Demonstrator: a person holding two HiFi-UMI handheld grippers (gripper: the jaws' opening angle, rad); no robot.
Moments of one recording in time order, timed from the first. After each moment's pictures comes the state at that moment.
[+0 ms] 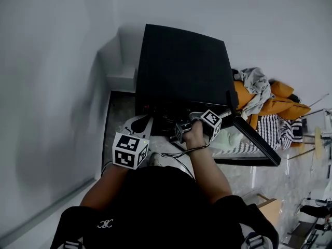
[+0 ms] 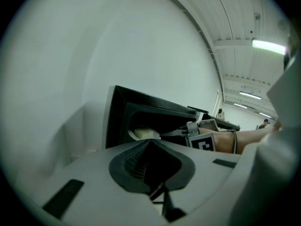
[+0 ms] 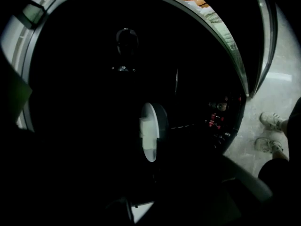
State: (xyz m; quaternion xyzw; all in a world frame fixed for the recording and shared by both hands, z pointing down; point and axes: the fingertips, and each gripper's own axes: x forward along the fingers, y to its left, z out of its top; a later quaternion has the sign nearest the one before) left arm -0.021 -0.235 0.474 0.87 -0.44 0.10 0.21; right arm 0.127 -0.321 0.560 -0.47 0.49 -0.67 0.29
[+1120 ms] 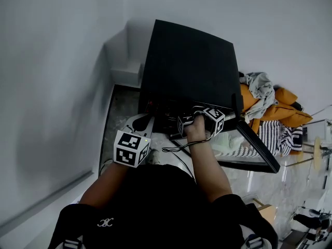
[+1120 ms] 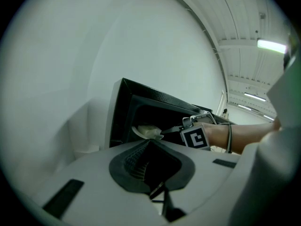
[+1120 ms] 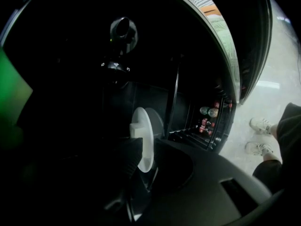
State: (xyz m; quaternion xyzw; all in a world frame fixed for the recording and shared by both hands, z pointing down) left arm -0.025 -0.231 0.486 0.85 -0.46 0.10 0.22; right arm 0.135 -0.333 0.574 -0.51 0.46 -0.68 0.25
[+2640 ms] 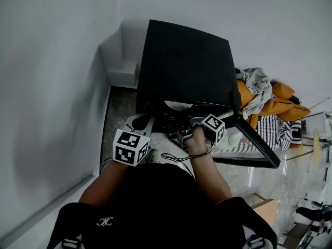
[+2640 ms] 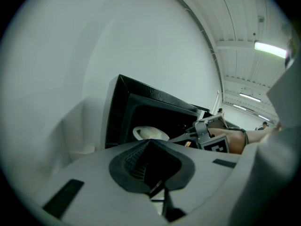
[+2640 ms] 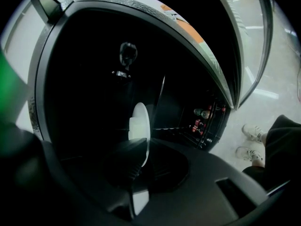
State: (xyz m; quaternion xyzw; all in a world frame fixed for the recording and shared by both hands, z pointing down) left arm -0.019 -0.237 0.486 0.87 -0.43 0.11 0.22; right arm 0.136 -0.286 0.569 -0.52 0.48 -0.67 0.21
